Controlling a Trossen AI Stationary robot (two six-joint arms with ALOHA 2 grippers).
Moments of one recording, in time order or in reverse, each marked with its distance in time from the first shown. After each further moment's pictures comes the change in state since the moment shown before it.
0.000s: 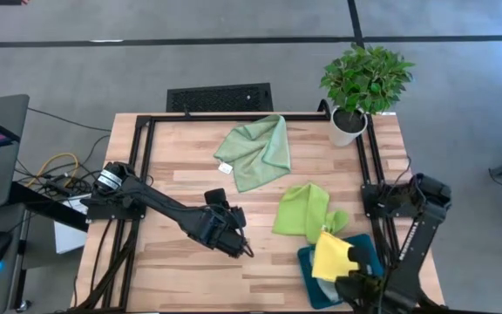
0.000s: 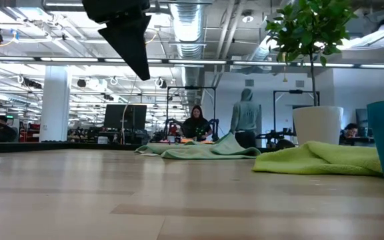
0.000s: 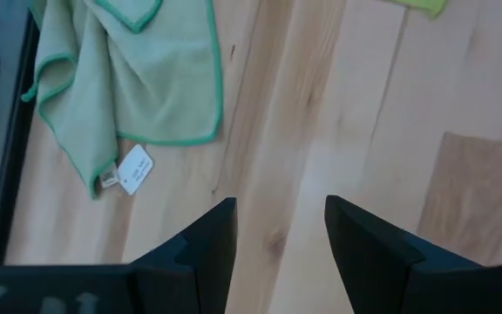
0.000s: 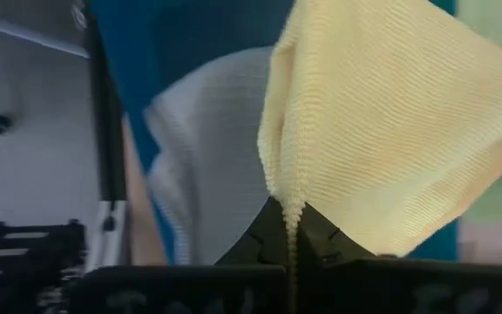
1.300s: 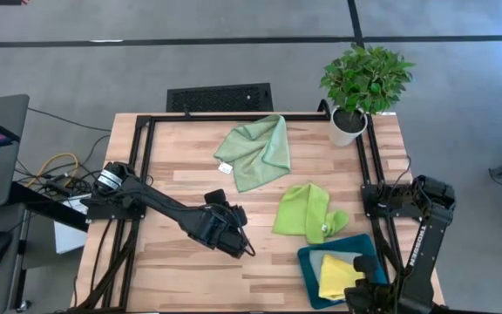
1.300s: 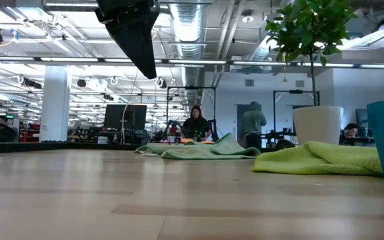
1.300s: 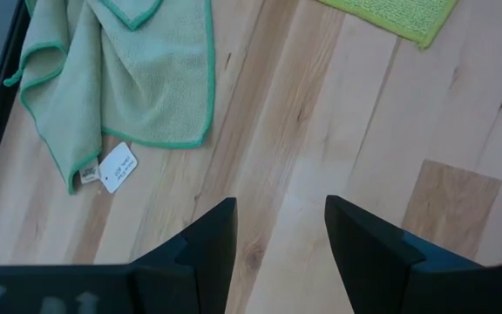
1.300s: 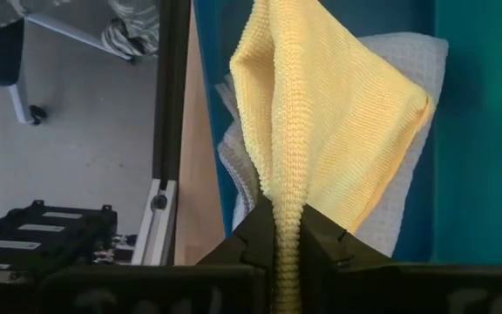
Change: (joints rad) left arm 0.002 0.000 0.000 0.039 0.006 -0.074; right arm 0.081 0.001 -0.001 0.077 0.009 -0.001
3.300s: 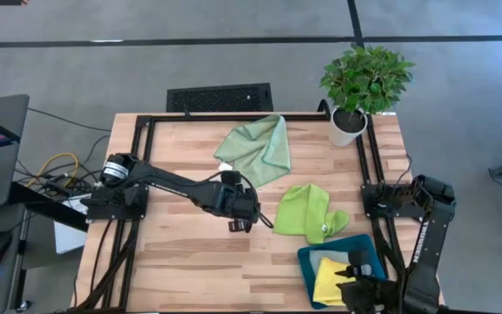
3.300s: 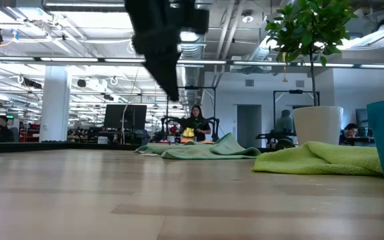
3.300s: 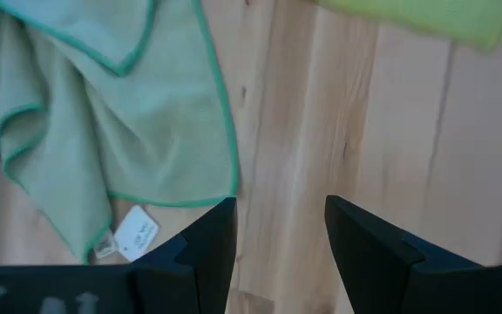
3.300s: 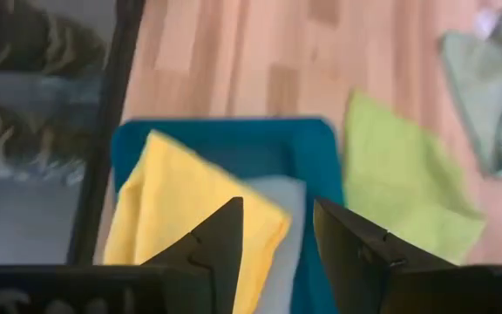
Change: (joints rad) left arm 0.221 0.000 -0.048 0.179 0.142 0.420; right arm -0.021 0.000 0.132 -0.147 0.416 -0.087
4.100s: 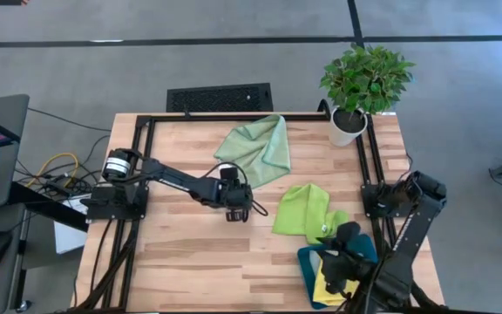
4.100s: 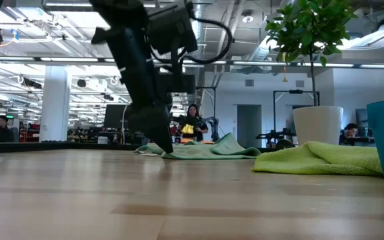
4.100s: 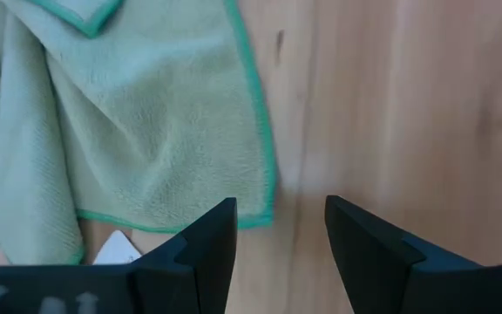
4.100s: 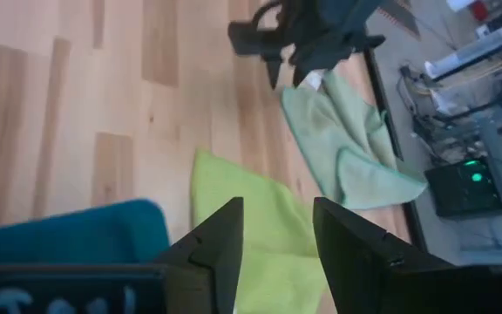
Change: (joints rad) left arm 0.116 0.001 -0.375 0.485 -0.018 0.197; right arm -0.160 -0.003 -0.006 -0.180 0.301 0.006
